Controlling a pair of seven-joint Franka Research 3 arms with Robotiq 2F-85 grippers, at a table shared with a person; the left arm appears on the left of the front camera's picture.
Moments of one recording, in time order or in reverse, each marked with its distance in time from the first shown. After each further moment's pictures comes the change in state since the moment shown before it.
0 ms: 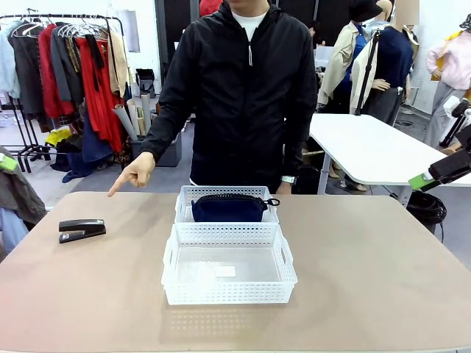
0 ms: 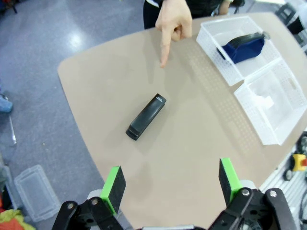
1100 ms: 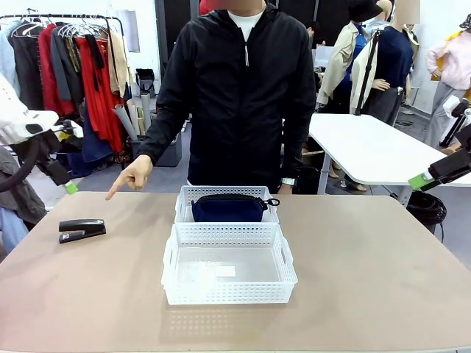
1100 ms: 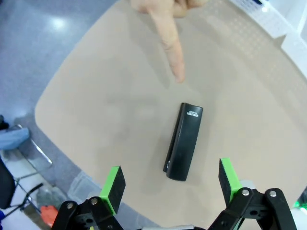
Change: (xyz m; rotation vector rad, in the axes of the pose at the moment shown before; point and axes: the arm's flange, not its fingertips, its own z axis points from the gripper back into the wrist) left arm 0.094 0.026 -0.172 0.025 0.382 -0.410; right arm 0.000 0.000 0.000 -0.001 0.001 0.001
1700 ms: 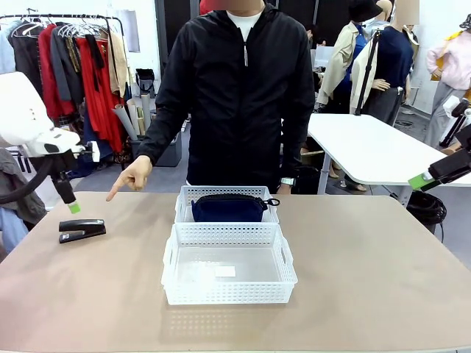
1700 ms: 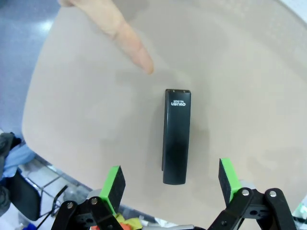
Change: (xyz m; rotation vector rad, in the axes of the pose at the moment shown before) left arm 0.007 -0.020 -0.042 0.012 0.164 -0.215; right arm 0.000 0.000 0.000 0.000 0.000 0.000
